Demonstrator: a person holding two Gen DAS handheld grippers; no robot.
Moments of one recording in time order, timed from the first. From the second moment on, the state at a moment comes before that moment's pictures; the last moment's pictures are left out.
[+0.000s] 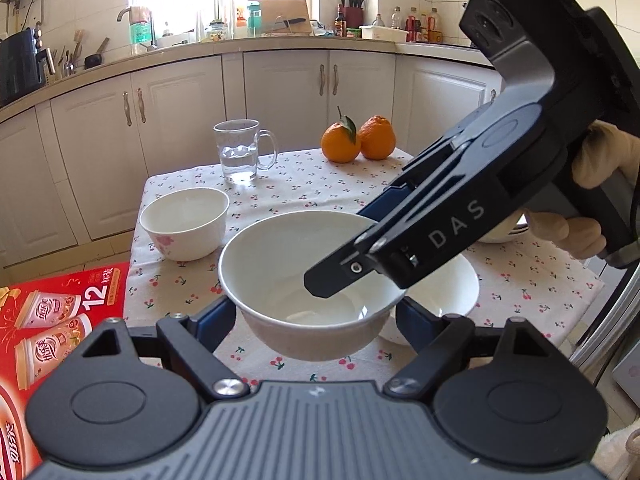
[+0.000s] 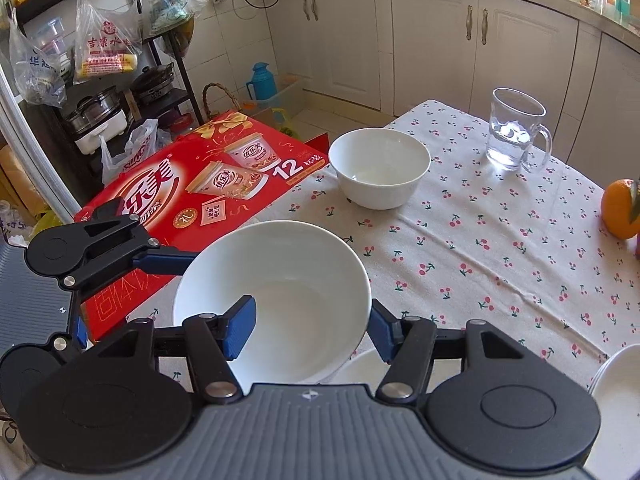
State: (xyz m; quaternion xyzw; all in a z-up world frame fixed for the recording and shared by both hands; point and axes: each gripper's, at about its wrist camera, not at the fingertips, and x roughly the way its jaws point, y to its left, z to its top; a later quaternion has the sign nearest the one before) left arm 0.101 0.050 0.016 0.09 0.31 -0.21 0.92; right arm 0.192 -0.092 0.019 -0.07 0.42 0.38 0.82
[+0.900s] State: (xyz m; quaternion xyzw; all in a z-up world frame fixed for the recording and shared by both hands) left arm 0.115 -0.019 0.000 0.12 0.32 -0.28 0.90; right arm 0.174 -0.181 0.010 -0.04 0.42 0.31 0.85
